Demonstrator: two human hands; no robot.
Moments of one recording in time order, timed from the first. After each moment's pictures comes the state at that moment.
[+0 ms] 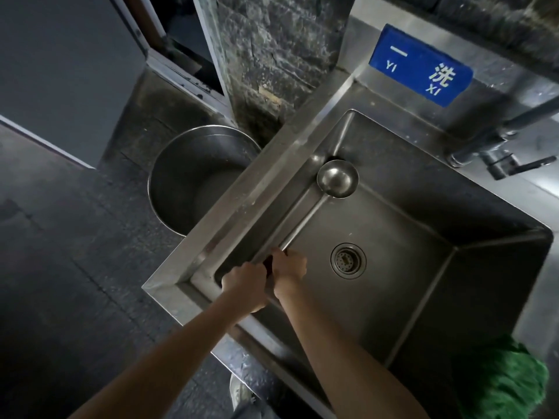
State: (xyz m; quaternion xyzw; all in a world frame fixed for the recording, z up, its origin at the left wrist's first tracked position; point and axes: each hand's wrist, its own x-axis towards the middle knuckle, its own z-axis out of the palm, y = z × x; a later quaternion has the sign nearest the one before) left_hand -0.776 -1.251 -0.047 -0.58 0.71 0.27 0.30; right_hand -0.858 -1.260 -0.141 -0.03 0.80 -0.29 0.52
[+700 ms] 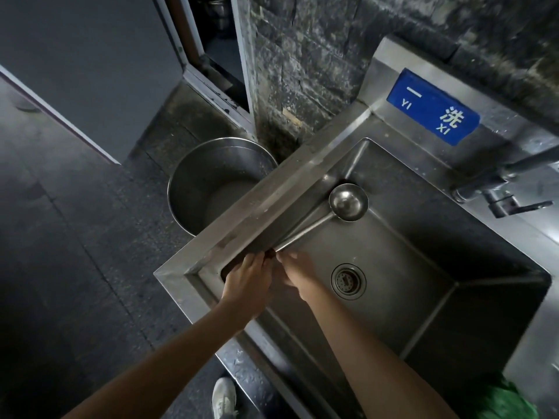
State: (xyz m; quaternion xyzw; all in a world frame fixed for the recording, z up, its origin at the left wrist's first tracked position) left_hand -0.769 -1.231 -0.053 -0.59 0.79 0.14 0.12; right_hand -0.894 -1.270 -0.115 -0.25 0.74 -0.17 0.60
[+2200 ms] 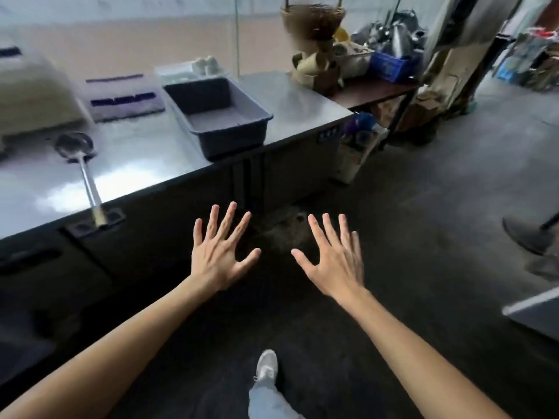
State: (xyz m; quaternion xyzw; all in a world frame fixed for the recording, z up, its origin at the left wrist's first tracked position) left_hand -0.338 -0.440 0.094 -0.99 0.02 -0.07 -0.08; right_hand -0.325 -0.697 0.117 -0.99 -0.10 -0.05 0.09
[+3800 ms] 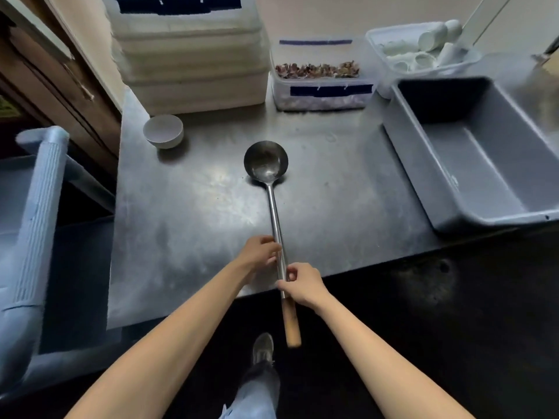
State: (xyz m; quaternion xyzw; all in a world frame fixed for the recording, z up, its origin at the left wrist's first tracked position) left_hand -0.077 0.167 -0.031 -0.58 -0.41 0.13 -0.70; right_hand -0.055 0.024 -0.038 -0.87 -0.12 0.40 0.26
